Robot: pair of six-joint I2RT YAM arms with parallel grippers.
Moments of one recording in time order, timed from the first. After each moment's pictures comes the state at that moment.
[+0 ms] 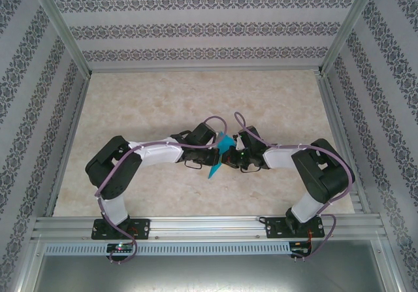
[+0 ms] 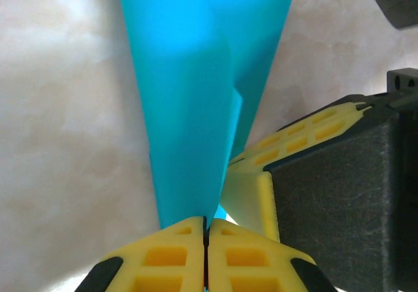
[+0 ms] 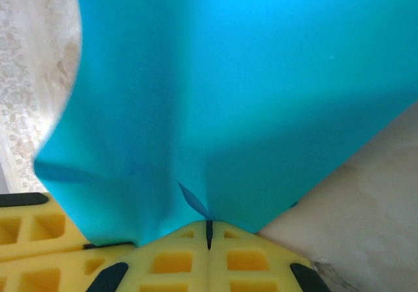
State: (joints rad) left arm -0.77 1.81 1.04 -0.25 0.24 -0.54; right arm 0.51 1.64 0.61 0.08 -0.52 0.86
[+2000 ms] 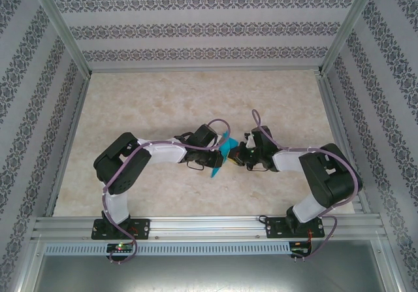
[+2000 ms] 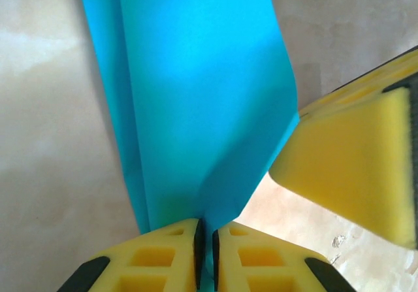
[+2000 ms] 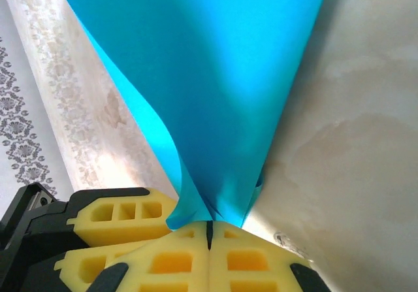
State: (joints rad) left arm -0.76 1.89 1.04 -0.15 0.32 -0.48; right arm 0.38 1.57 0.52 0.20 -0.62 1.01
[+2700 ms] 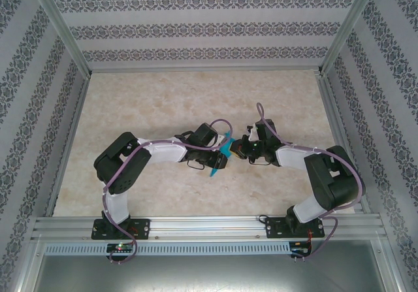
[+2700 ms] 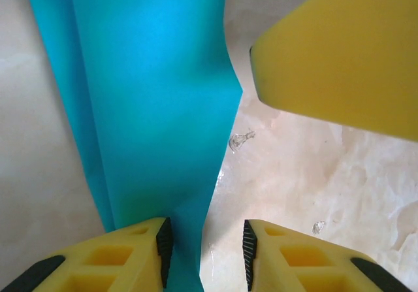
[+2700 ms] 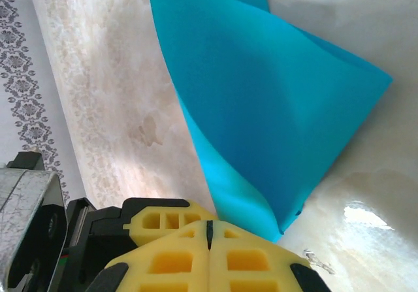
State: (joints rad) left arm -0.76 1.89 1.05 -0.16 0.38 -0.40; right arm 0.34 1.54 0.59 0.13 -0.64 0.96
